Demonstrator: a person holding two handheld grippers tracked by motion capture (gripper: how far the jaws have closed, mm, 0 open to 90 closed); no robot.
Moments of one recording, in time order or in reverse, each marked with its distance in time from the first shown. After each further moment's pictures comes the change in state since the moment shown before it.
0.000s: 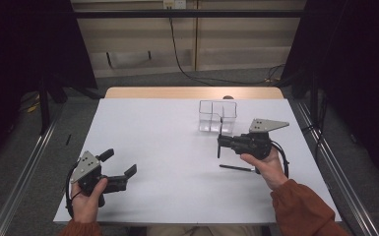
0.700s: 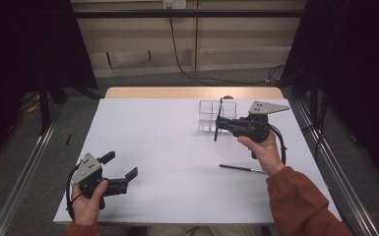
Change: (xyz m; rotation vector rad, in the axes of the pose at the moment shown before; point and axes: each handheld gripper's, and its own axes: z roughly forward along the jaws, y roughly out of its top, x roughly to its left) left arm -0.007 -0.002 -0.002 0.017 -0.022 -0.006; right arm -0.014 0.037 0.009 -0.069 -0.033 0.004
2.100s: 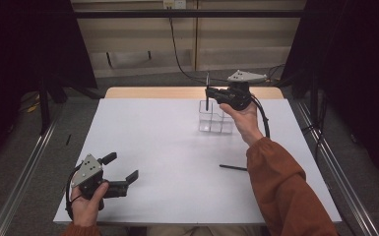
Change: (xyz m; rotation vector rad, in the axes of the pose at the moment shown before) left arm -0.001 0.000 -0.001 0.012 -0.032 0.034; right arm -0.048 0.050 0.065 0.033 -0.213 -0.022
